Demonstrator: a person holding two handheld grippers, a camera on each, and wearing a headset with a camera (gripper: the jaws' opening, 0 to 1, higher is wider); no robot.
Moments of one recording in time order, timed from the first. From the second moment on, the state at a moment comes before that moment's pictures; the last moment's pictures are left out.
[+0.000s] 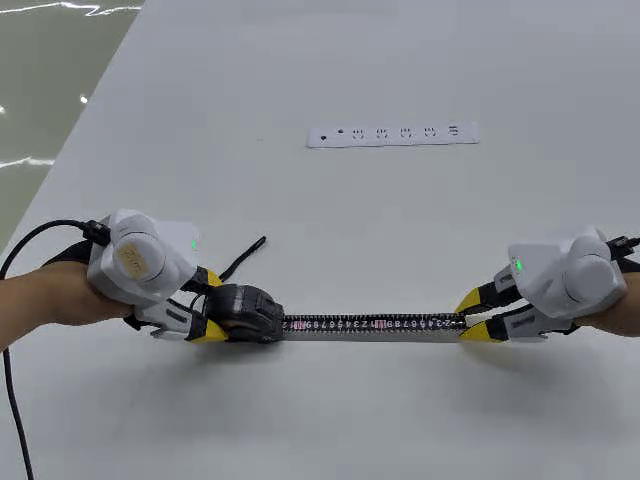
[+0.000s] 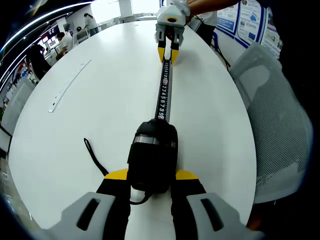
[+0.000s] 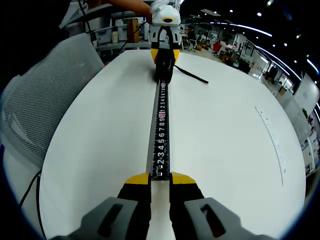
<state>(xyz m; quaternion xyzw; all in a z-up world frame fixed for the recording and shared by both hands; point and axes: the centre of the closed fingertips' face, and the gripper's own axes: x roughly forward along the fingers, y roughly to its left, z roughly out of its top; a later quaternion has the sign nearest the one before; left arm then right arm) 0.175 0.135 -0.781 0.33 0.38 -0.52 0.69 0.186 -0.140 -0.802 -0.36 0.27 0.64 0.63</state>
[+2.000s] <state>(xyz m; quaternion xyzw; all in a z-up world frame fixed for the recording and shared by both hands) 0.178 0.133 -0.781 0.34 0.40 -0.51 0.68 0.199 -0.146 -0.812 -0.38 0.31 0.62 0.61</state>
